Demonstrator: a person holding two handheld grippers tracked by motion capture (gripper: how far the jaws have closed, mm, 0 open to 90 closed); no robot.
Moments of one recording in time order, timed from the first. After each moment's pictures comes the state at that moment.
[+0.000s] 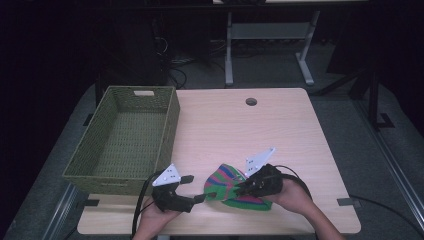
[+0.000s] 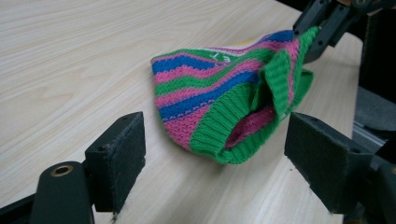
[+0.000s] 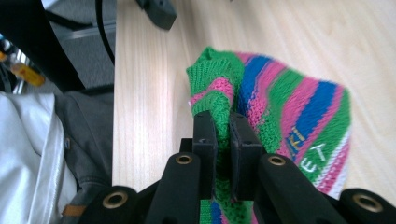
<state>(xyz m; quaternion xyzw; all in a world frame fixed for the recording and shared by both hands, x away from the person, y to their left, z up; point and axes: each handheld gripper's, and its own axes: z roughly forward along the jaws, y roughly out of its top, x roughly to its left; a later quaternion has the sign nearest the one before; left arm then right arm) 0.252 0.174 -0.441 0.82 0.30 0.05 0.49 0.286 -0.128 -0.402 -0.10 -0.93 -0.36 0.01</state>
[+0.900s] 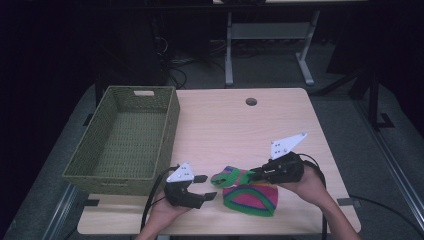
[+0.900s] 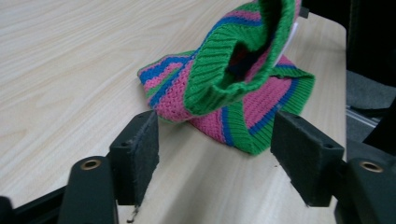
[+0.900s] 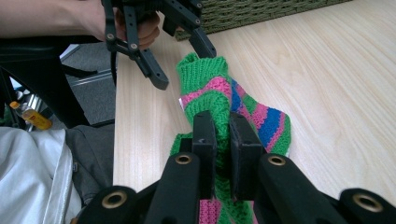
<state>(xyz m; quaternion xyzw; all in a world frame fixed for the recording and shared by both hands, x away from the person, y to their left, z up) 0.268 0.143 -0.444 0.84 0.24 0.05 0.48 0.300 -0.179 -0.378 -0.15 -0.88 -0.44 0.02</state>
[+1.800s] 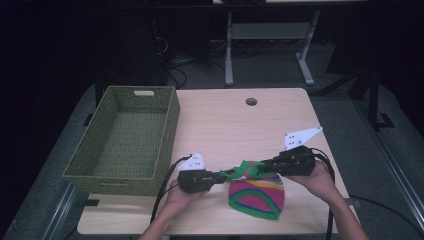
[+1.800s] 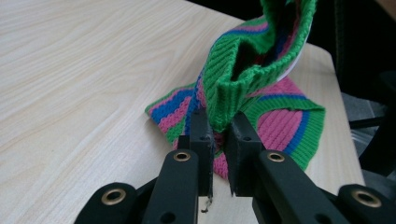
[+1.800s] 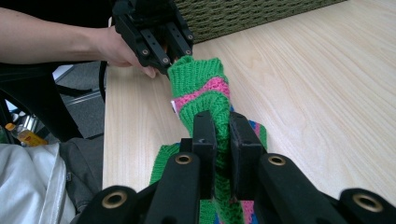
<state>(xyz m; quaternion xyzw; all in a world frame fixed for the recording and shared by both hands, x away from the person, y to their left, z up) 0.300 0.119 -0.451 0.82 0.21 0.01 0.53 0.313 -0.209 -0.375 -0.18 -0.87 -0.47 0.02</state>
